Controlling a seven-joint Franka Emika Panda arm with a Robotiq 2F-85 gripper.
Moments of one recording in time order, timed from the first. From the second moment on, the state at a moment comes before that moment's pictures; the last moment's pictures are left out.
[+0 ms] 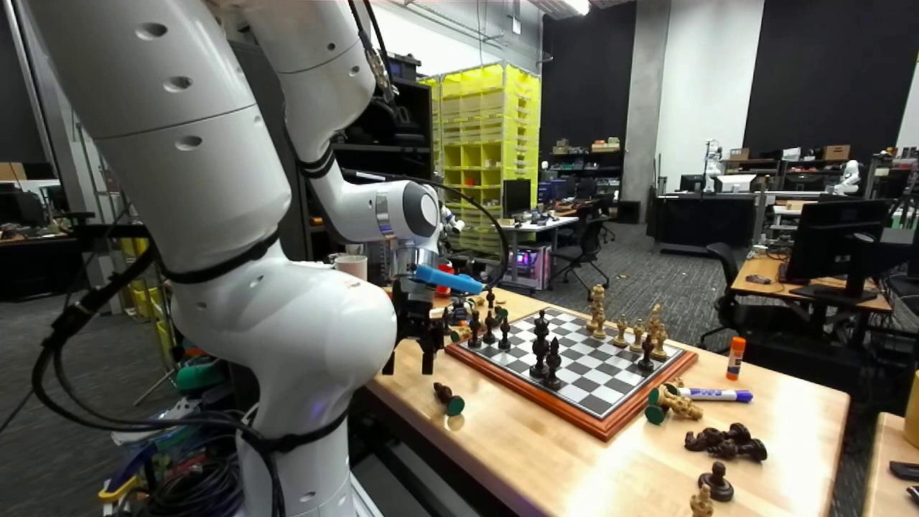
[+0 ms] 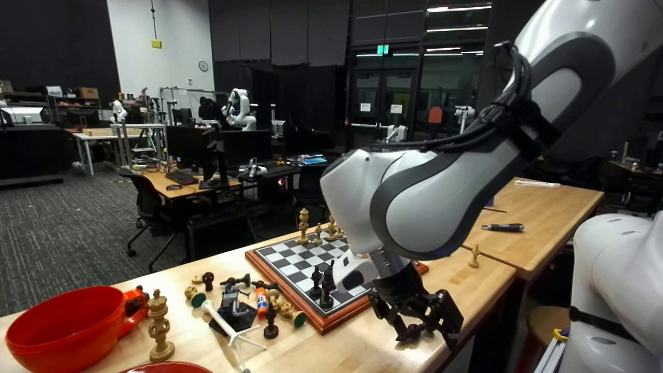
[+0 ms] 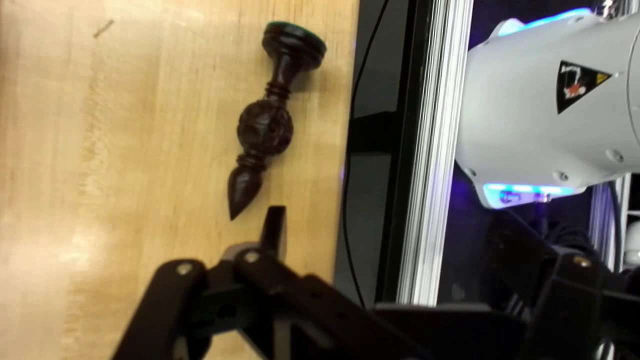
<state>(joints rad) 0.39 -0.35 0.16 -2.78 -0.09 1.96 -1.15</state>
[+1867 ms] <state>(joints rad) 0.64 -0.63 0.25 -2.77 -0.52 1.84 -1.71</state>
